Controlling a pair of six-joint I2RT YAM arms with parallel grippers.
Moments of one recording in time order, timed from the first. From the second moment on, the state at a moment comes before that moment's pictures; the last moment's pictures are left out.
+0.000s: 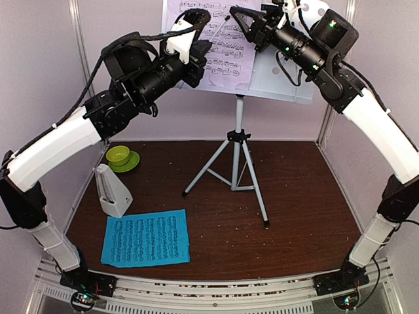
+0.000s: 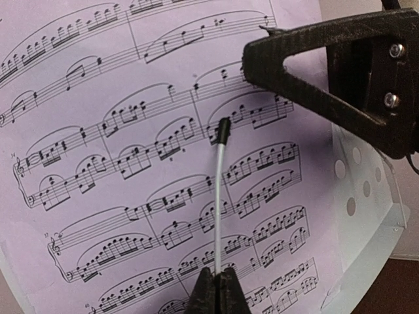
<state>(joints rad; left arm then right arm) -0.99 1.64 1.87 0.10 -0.26 0.55 0.75 1.66 2.10 0.08 -0.24 -0.20</state>
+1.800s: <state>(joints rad) -1.01 1.07 1.31 -0.52 -0.44 -0.02 0.78 1.10 1.56 -0.08 -0.06 0.13</state>
